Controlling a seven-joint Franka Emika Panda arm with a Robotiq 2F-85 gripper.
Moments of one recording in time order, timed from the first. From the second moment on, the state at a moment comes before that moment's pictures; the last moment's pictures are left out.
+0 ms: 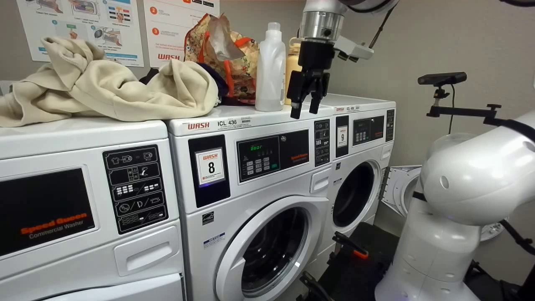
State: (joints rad) arm 0.01 -0.88 0.01 -2.56 -0.02 1.80 -0.01
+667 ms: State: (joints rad) arm -0.04 -0.87 -0.16 -2.47 -0.17 2.05 -0.16
